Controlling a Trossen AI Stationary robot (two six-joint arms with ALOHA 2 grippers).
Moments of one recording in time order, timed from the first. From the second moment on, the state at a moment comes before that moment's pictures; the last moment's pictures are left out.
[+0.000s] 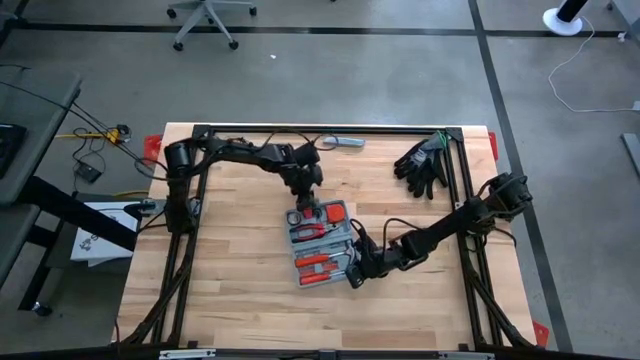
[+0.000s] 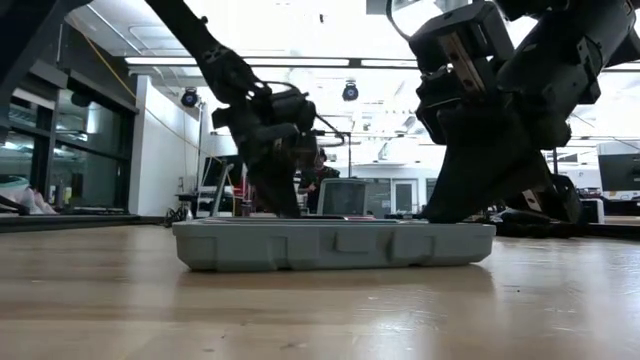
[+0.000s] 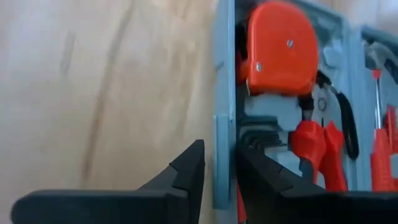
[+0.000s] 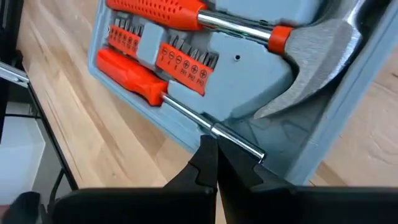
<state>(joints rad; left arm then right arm) 0.39 1.95 1.16 -0.39 0.51 0.00 0.44 1.76 0.84 0.06 0.14 1.36</state>
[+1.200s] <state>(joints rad) 0.48 1.92 1.16 -0.40 0.64 0.02 0.44 1.76 0.84 0.05 0.16 1.36</state>
